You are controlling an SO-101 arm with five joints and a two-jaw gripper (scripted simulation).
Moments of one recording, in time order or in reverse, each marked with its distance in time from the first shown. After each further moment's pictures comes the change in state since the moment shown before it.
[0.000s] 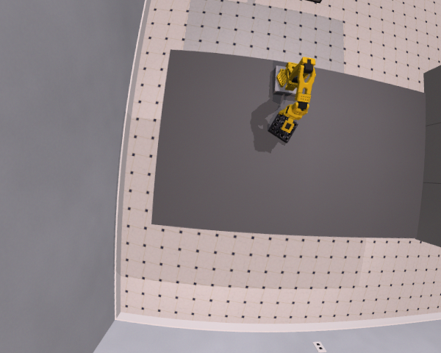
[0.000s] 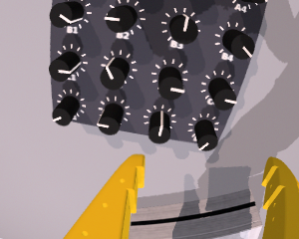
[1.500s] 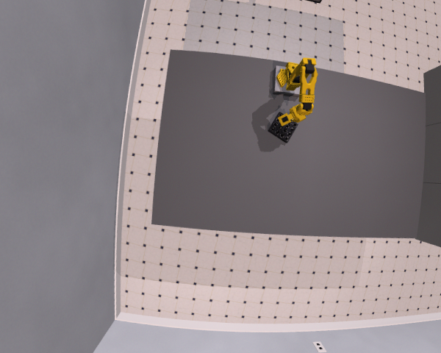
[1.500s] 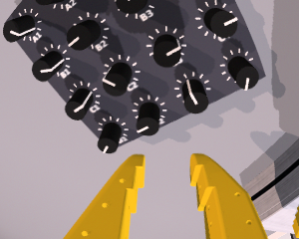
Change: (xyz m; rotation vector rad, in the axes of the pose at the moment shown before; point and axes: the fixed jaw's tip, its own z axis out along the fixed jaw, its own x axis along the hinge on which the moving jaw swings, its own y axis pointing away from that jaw) arm 0.003 0.016 0.002 0.008 0.012 0.741
